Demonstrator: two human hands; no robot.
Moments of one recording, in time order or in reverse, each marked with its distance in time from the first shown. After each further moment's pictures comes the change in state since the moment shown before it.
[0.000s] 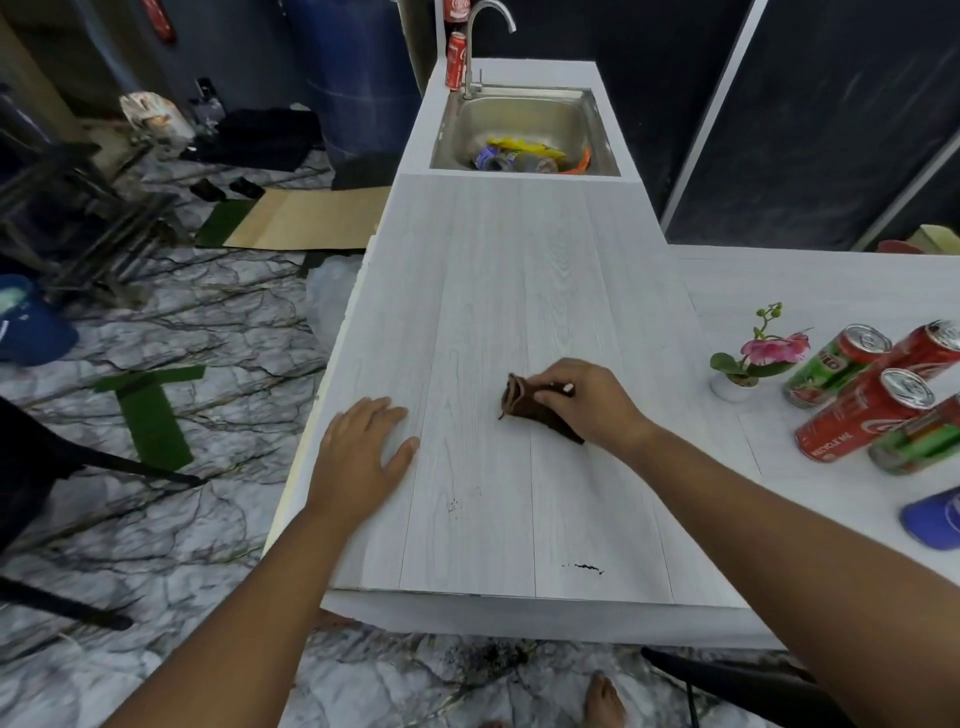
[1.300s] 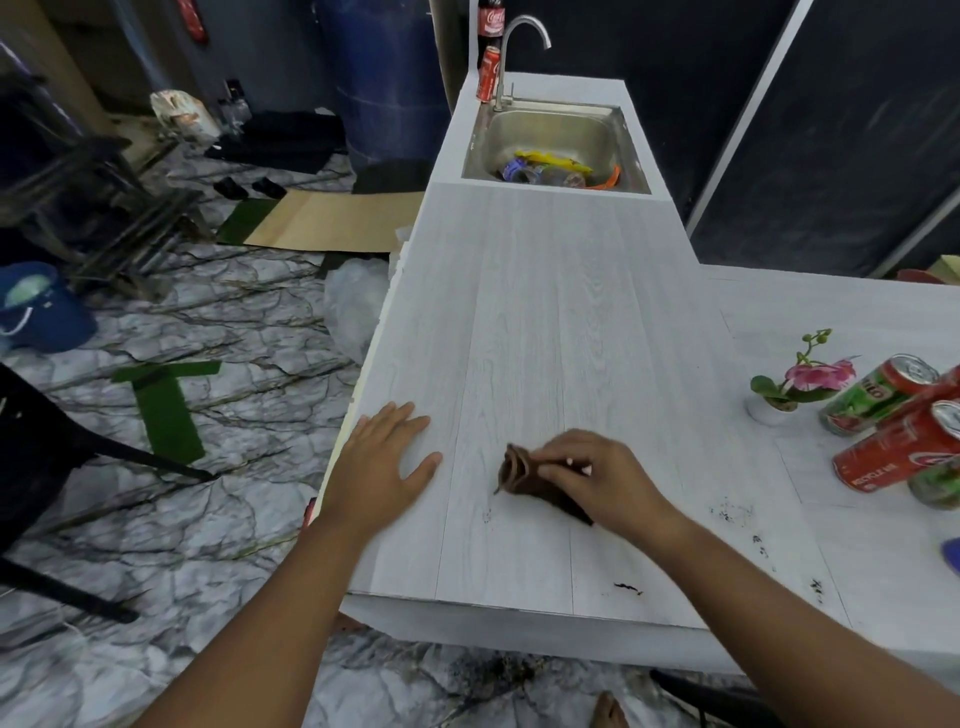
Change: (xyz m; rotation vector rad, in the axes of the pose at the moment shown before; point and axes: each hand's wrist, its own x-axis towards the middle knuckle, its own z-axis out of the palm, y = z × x) left_hand -0.008 -0.027 -0.005 -0.052 0.003 0.023; right_hand -0.067 -0.040 0.043 0.155 -0.080 -0.015
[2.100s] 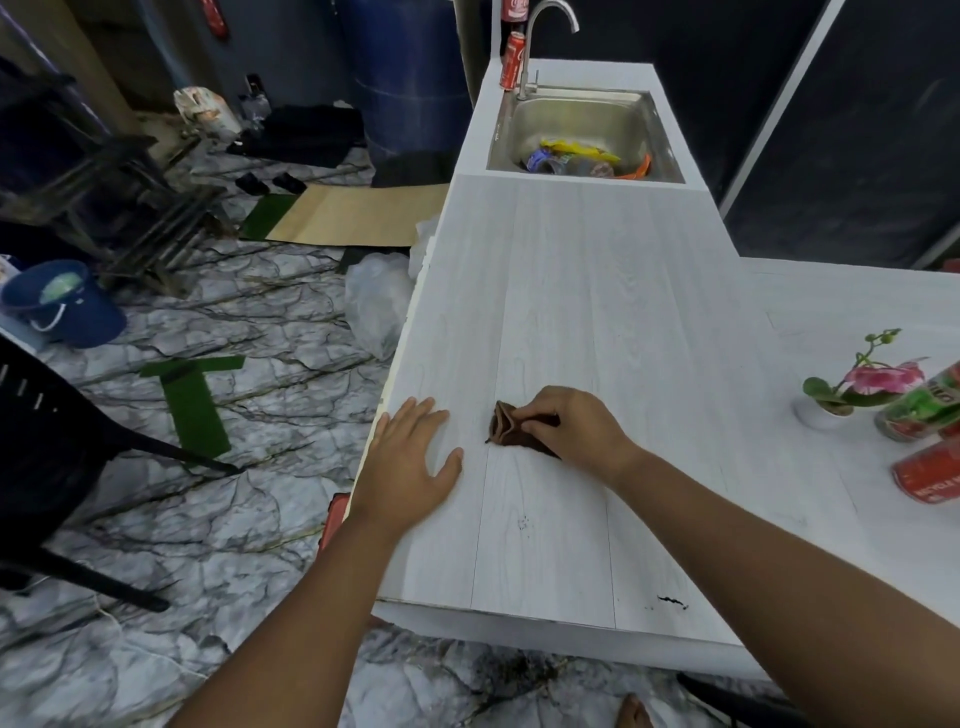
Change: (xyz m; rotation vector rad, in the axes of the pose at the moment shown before) left_hand 0.006 -0.008 0.005 -0.058 0.038 -0.033; right_hand 0.104 0.006 0.040 -0.263 -0.062 -0.069
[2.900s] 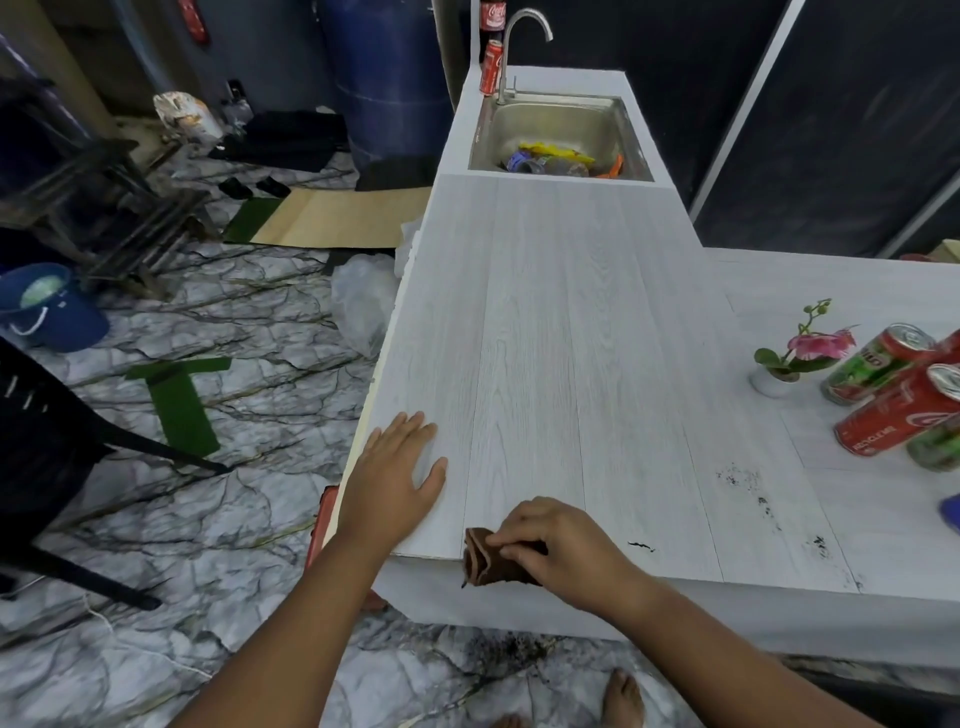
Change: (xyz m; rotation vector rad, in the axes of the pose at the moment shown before) left_hand -0.060 0.014 -0.012 0.020 -0.032 -0.023; right_hand -0.175 -0.047 0.048 0.107 -0.128 -0.131
